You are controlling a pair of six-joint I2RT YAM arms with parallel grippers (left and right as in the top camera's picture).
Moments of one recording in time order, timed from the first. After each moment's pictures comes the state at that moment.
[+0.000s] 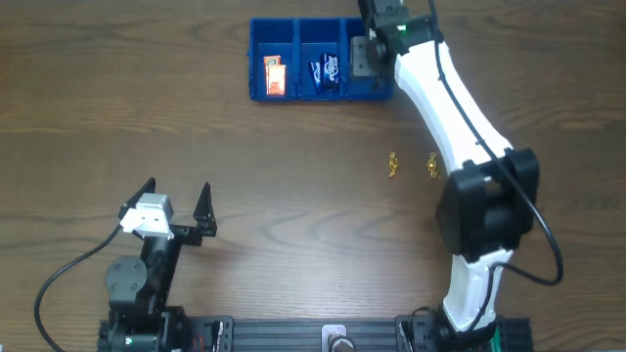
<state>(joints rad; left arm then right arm) -0.04 0.01 0.02 -0.11 0.13 -0.09 0.30 2.02 1.88 -0.96 0.15 0.29</state>
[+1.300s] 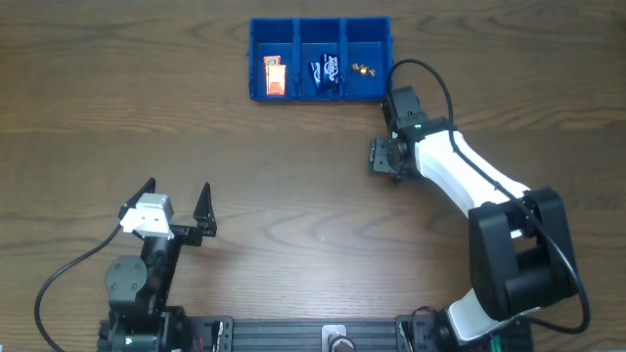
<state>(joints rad) -0.04 0.01 0.02 -0.11 0.13 -0.09 0.29 1.75 1.03 -0.62 0.05 0.41</state>
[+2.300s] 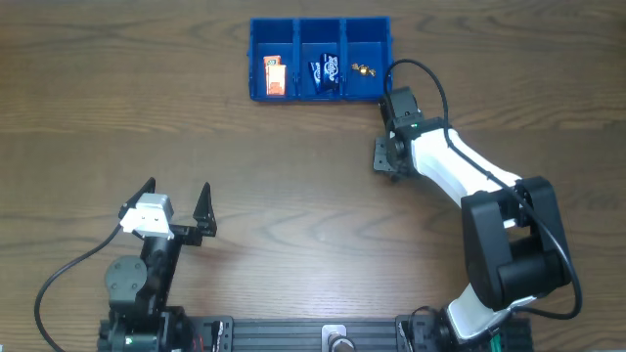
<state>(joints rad) -0.04 0.01 0.02 -0.11 0.13 -0.09 0.28 1.79 1.03 -0.57 0.09 0.38</state>
